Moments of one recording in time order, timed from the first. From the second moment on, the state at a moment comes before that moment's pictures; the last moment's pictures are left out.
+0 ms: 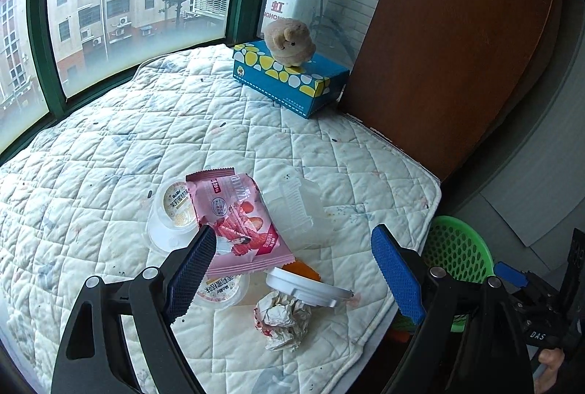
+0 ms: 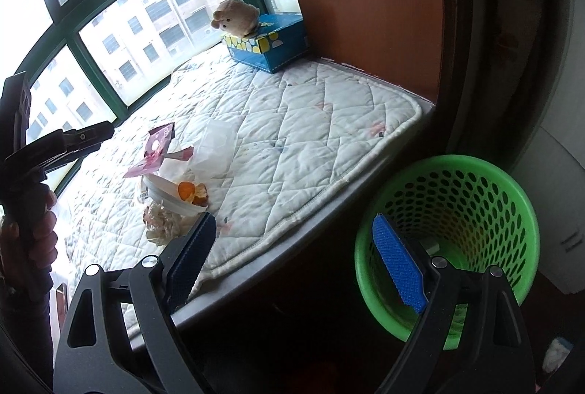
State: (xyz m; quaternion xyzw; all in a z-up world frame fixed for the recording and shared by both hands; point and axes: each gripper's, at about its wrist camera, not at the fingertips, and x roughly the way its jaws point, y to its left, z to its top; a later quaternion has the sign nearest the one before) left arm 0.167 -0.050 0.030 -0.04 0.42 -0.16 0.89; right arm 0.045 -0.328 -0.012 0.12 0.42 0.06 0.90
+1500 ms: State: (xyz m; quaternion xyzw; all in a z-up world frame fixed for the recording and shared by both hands) left arm 0.178 -0.009 0.026 -0.06 0.42 -0.12 0.90; right arm 0.065 -0.300 -0.008 0.11 0.41 0.10 0.90
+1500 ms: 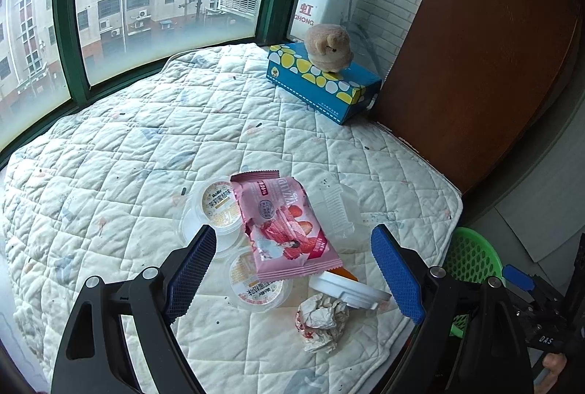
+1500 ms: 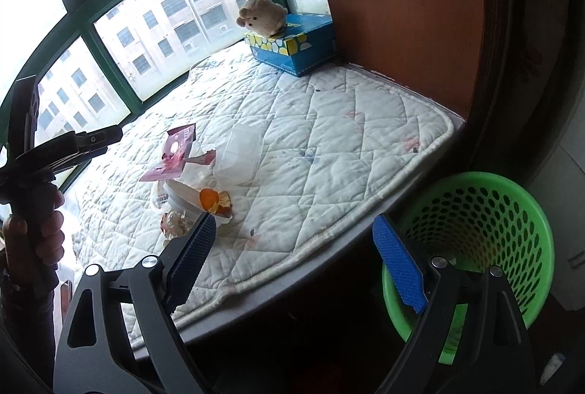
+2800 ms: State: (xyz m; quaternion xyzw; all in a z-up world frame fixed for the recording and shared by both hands) left arm 0.164 0.116 -0.004 -0.12 0.44 -0.03 0.89; right arm 0.230 -0.098 -0.029 0.03 0.53 0.21 0.82
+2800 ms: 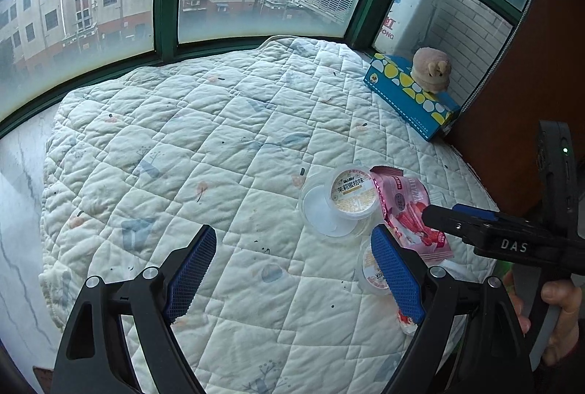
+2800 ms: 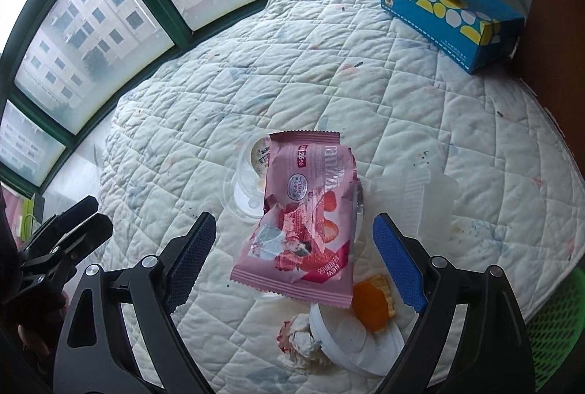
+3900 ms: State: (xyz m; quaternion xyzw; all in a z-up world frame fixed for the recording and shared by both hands) left arm 0.152 0.094 -0.024 -0.11 0.46 -0.05 0.88; right arm 0.242 -0.092 -0.043 0.01 0.55 0.19 0.81
